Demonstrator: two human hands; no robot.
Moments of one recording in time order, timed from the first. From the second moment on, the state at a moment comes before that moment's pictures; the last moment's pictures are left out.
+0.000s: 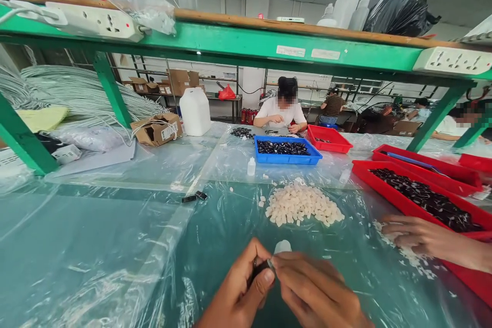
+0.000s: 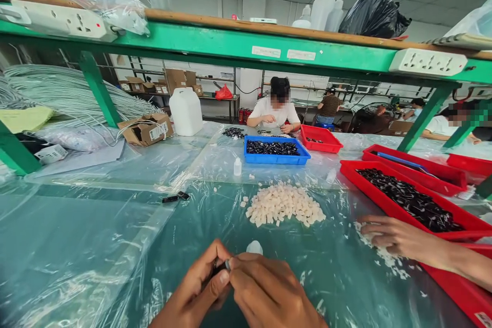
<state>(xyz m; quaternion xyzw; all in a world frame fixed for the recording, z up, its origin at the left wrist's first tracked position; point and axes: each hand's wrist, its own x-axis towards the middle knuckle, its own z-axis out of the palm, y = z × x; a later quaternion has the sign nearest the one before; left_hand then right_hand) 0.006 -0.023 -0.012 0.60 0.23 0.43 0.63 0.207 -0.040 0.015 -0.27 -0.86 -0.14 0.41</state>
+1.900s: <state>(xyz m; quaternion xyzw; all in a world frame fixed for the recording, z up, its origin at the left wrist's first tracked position) -0.056 0.054 -0.060 0.79 0.50 0.36 0.08 0.309 0.070 -0.013 -0.56 -0.61 0.38 0.42</state>
